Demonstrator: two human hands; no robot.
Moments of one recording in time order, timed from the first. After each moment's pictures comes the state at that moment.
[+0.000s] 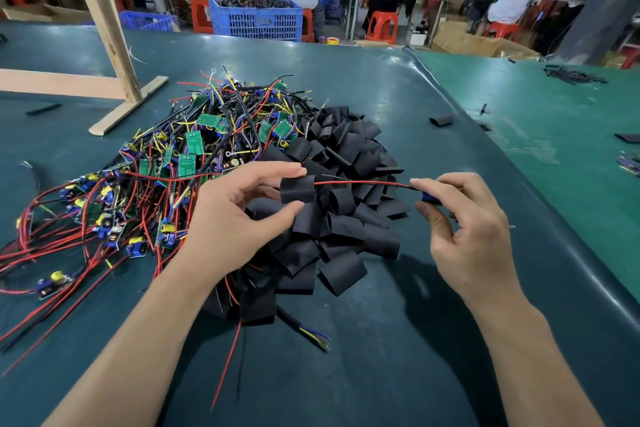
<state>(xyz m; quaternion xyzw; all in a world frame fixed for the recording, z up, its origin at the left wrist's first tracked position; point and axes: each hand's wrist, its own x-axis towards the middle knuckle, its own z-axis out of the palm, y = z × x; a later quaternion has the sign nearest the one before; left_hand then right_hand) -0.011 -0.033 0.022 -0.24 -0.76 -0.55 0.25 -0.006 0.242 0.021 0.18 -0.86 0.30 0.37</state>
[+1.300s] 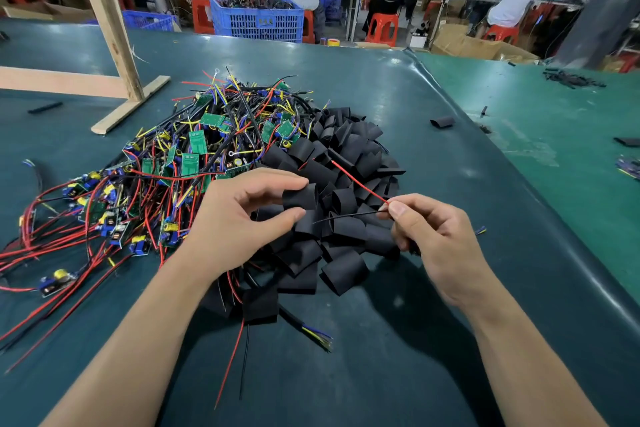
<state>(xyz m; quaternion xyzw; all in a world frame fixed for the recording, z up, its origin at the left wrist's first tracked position) -0.012 -0.038 0.021 -0.24 -0.77 -0.56 0.17 -0.004 0.213 0.021 0.15 -0.74 0.64 0.09</state>
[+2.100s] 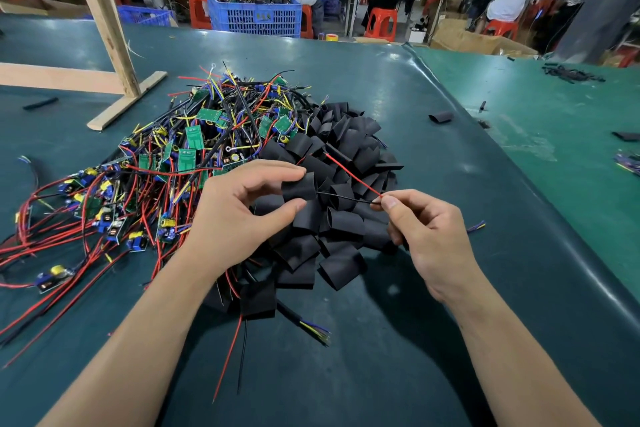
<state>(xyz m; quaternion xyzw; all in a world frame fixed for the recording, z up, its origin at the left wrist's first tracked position) -0.014 -0.033 0.017 -0.24 -0.77 -0.54 0.23 -0.004 0.205 0.017 0.10 -0.74 0.65 0.12</state>
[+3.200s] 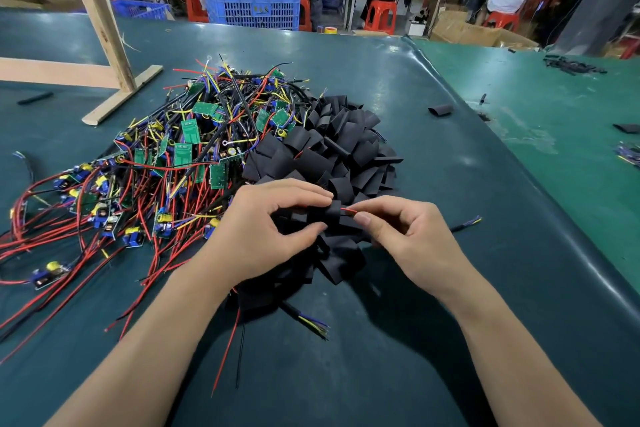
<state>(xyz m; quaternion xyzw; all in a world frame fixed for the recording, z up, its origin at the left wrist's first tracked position) -0.005 -0.015 0.017 -0.29 -0.83 -0.44 0.20 0.002 0.203 0.019 0.18 -0.81 0.56 0.04</state>
